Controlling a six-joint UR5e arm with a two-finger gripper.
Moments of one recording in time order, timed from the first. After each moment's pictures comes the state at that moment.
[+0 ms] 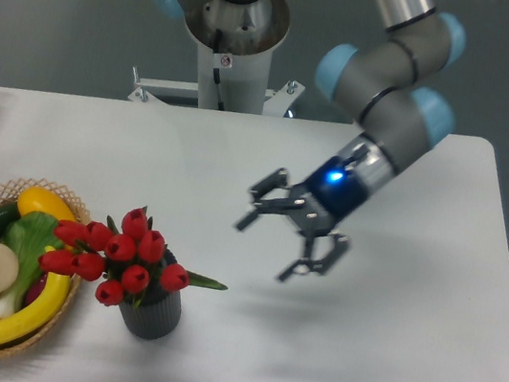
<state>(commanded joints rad) 2.85 -1.85 -1.80 -0.84 0.57 1.58</state>
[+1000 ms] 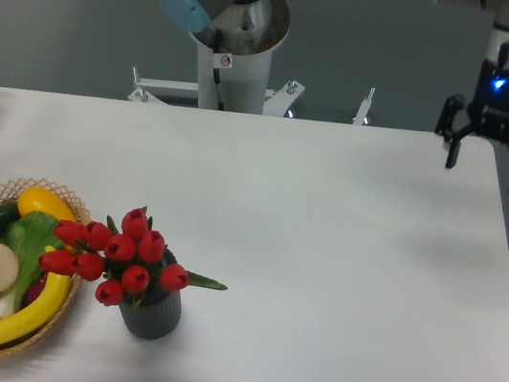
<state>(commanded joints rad) 3.11 -1.64 -1.74 -1.00 1.15 1.69</state>
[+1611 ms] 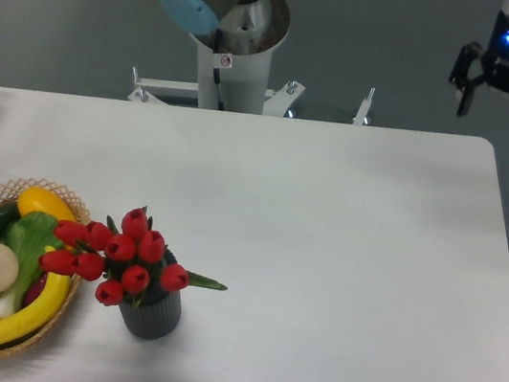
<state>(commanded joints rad) 3.18 -1.59 -1.68 -1.25 1.30 1.98</state>
